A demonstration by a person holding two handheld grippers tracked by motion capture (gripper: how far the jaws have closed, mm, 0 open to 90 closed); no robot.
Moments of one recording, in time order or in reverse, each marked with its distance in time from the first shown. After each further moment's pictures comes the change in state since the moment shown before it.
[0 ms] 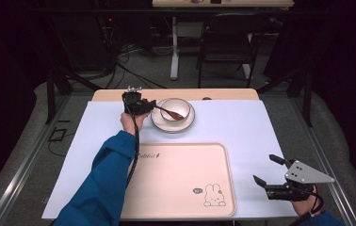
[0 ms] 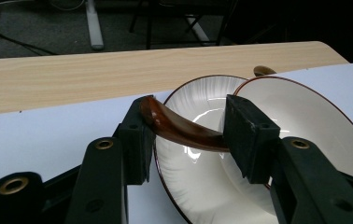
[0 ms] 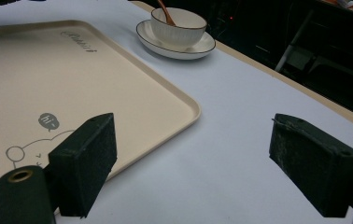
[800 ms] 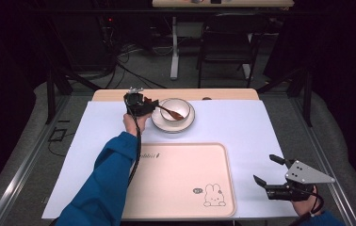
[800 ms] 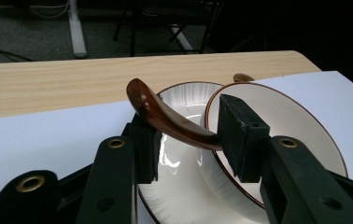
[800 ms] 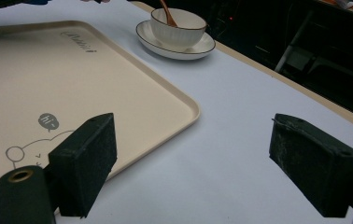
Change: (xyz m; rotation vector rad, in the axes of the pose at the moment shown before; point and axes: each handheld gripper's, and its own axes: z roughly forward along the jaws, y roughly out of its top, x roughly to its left) left arm -0.005 -0.004 0.001 -0.046 -0.069 -0.011; right arm 0.000 0.000 0.000 -0.002 -0.001 0.000
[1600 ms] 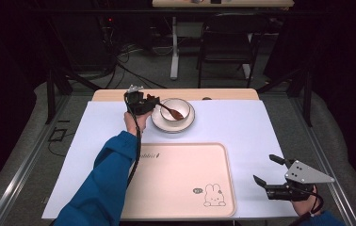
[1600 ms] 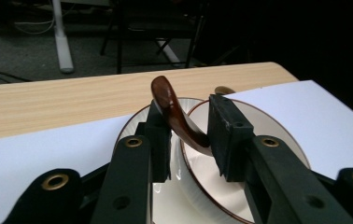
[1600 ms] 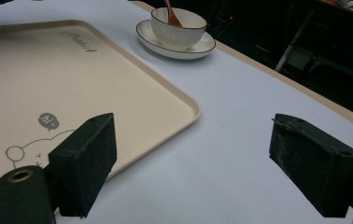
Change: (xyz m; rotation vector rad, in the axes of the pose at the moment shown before) left arm -0.007 0.007 -0.007 -0.047 -0.057 0.021; right arm 0.000 0.000 0.000 0.002 0.001 0.001
